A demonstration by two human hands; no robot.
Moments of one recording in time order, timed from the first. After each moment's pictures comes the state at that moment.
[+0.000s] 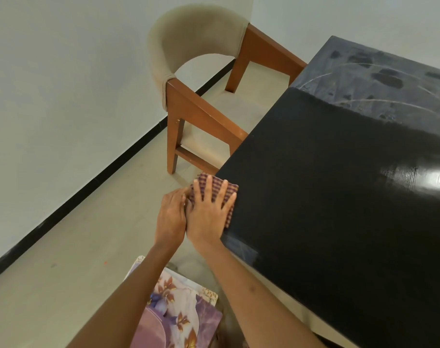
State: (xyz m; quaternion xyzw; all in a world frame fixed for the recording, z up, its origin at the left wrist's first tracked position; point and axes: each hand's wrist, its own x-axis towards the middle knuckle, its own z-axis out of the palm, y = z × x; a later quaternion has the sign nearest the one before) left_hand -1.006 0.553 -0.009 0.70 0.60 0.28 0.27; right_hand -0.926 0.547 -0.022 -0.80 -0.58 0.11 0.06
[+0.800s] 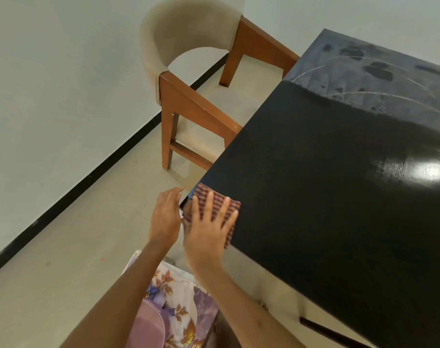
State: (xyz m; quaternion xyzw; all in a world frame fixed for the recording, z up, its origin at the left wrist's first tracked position) left_hand -1.015 0.543 -0.016 0.71 0.59 0.27 0.26; right_hand -0.936 0.484 -0.019 -0.80 -0.59 0.09 0.07
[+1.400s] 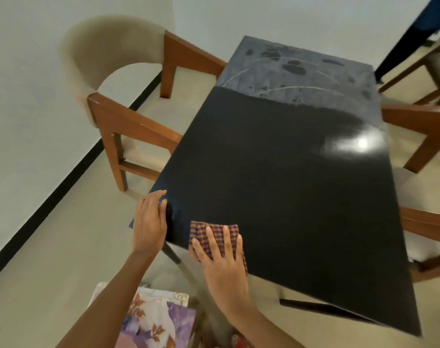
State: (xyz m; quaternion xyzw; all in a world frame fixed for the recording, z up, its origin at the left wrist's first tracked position) left_hand -0.950 0.535 -0.003 0.79 0.49 0.30 0.23; right_hand -0.837 0.365 -0.024 -0.78 -0.62 0.07 0.01
